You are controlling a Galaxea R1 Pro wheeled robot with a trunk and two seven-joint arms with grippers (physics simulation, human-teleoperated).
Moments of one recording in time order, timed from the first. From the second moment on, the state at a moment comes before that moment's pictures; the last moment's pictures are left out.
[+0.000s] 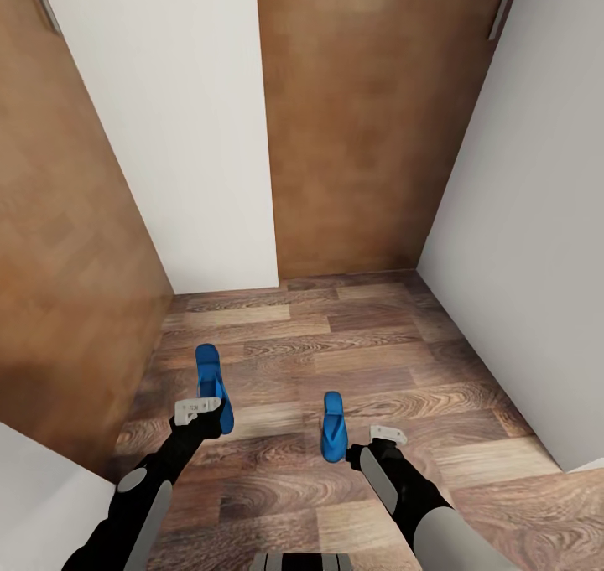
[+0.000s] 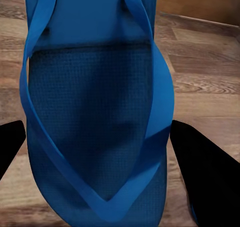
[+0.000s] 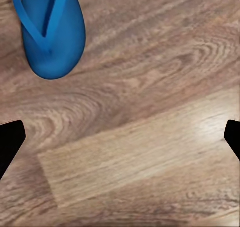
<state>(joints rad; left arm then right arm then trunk) -0.23 0.00 0.00 -1.32 0.20 0.18 -0.14 -0.61 0.13 0.19 -0.57 -0.41 0.48 -0.45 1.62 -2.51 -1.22</state>
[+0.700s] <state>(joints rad) -0.23 0.00 0.00 -1.32 0.20 0.18 -0.14 -0.61 0.13 0.20 -0.57 -0.42 0.48 -0.45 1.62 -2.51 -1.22</state>
